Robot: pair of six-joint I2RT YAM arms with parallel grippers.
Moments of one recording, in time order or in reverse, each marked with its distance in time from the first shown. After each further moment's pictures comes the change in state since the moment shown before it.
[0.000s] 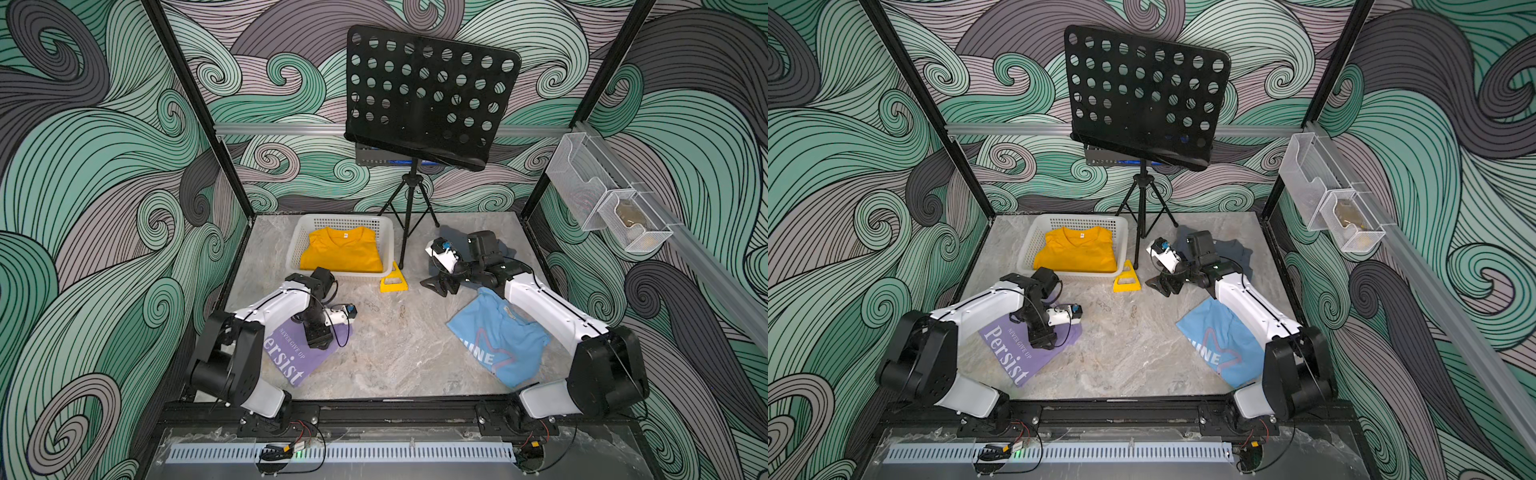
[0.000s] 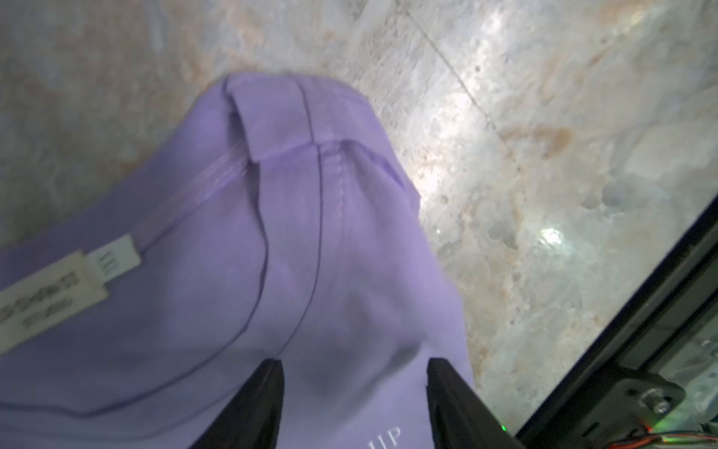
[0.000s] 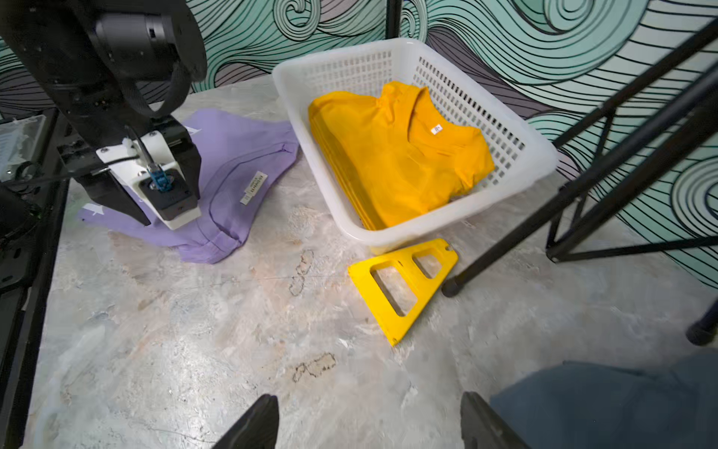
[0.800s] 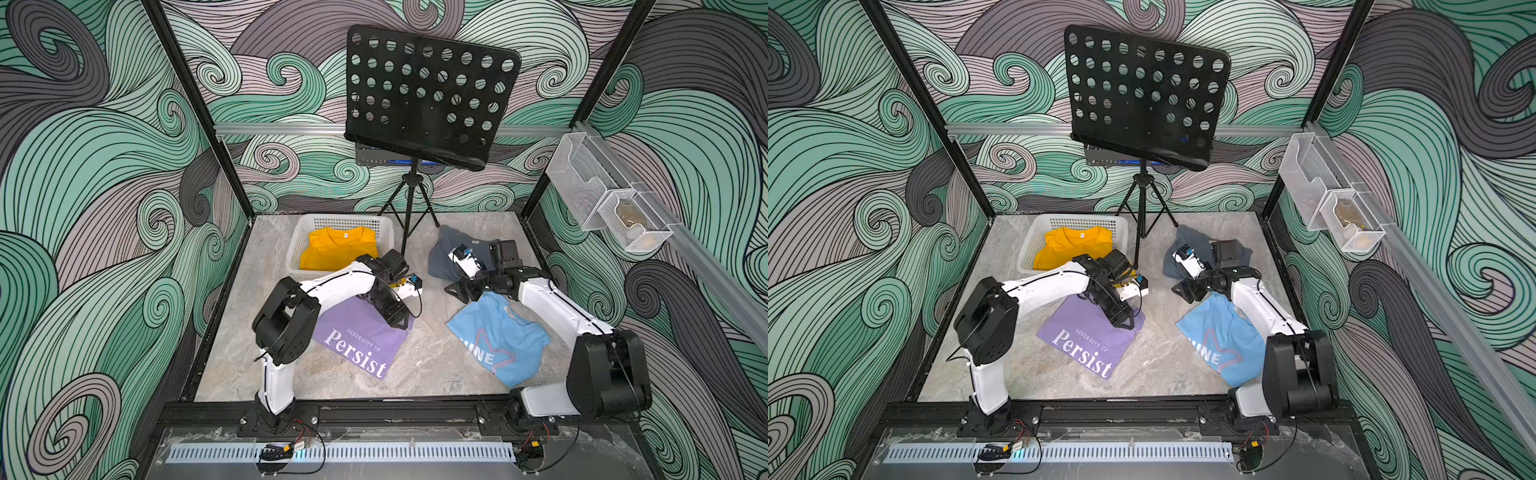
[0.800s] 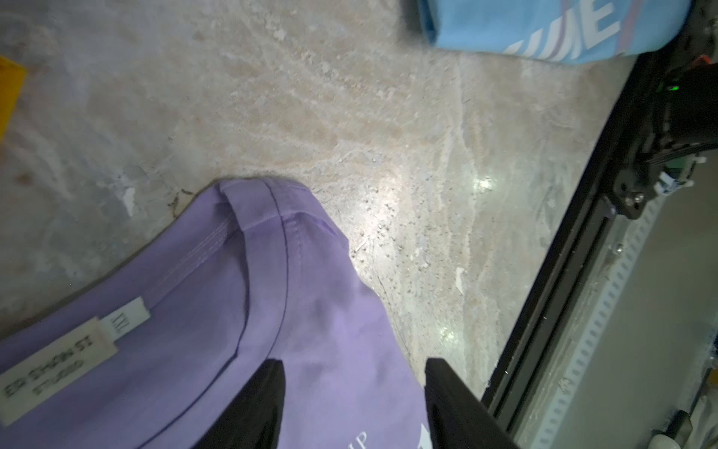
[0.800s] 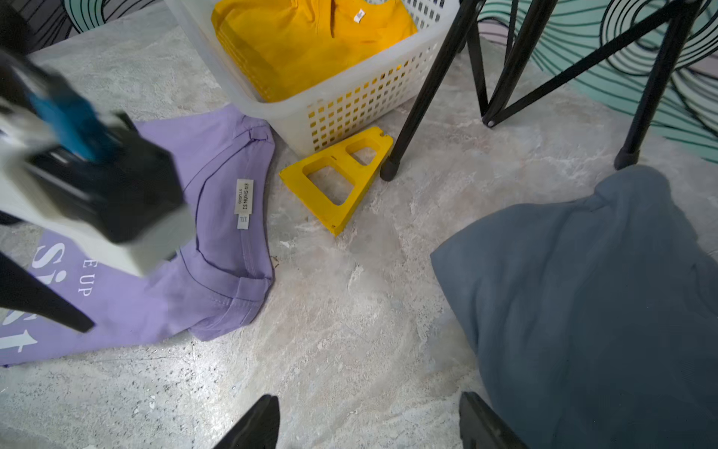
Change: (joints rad) left arm -0.362 0.287 0.493 0.085 0.341 -0.601; right arm -0.168 0.011 -0.103 -0.073 0.061 -0.048
